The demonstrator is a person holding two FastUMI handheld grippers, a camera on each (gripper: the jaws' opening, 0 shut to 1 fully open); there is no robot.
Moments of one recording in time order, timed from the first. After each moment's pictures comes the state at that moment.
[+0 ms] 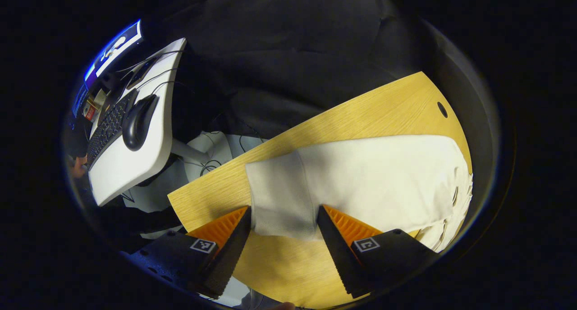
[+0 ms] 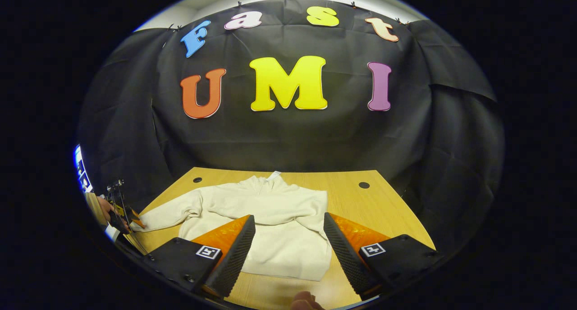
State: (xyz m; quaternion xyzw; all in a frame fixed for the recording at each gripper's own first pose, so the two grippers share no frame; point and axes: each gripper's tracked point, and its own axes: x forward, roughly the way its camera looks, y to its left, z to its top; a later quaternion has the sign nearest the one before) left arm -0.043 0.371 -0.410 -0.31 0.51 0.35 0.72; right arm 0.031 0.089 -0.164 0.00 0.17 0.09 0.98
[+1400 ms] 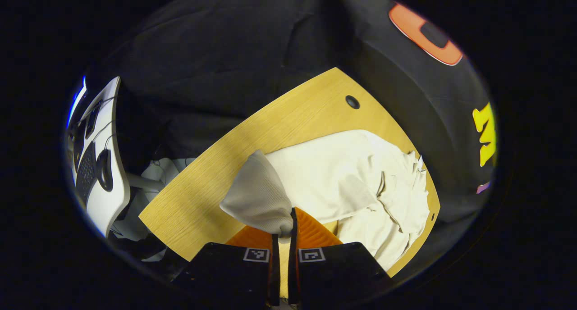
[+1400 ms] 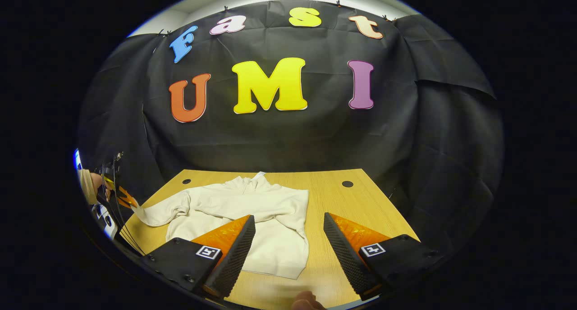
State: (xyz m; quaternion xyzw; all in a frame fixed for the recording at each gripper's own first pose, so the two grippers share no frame) left arm 0.072 0.282 -0.291 -0.29 0.46 0.17 0.82; right arm 0.029 0.022 -0.161 0.01 0.17 0.07 0.98
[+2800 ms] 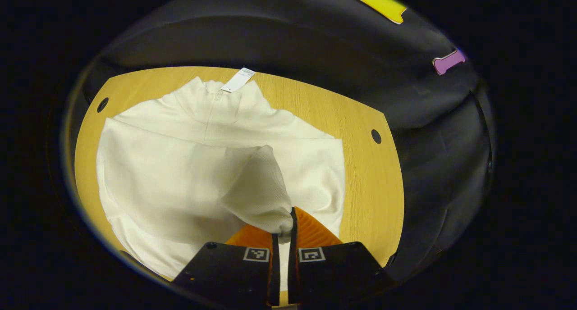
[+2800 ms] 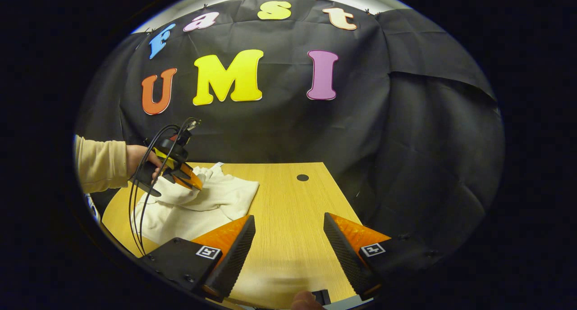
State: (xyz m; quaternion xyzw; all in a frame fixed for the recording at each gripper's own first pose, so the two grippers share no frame) left arm 0.218 -0.205 -0.295 -0.12 0.53 -0.15 0.83; right arm 0.047 -0.133 -0.179 -0.01 0.19 0.00 0.98
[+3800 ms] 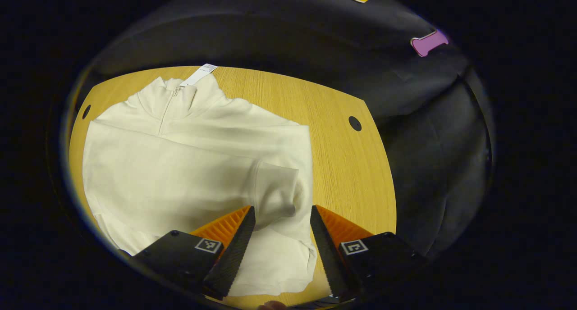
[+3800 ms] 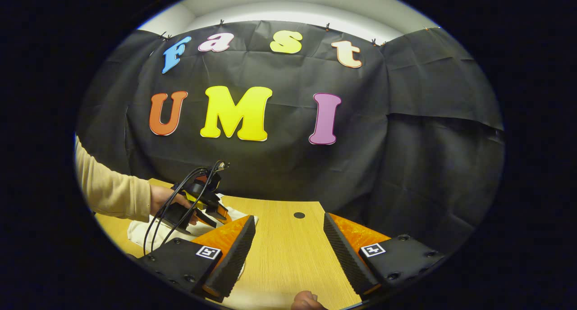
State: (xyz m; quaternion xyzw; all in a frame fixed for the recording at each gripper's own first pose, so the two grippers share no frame) left arm 0.191 -0.276 -0.282 -0.11 0.50 -0.19 0.84; right arm 0.040 -0.109 -0.089 -0.04 0.06 0.01 1.00
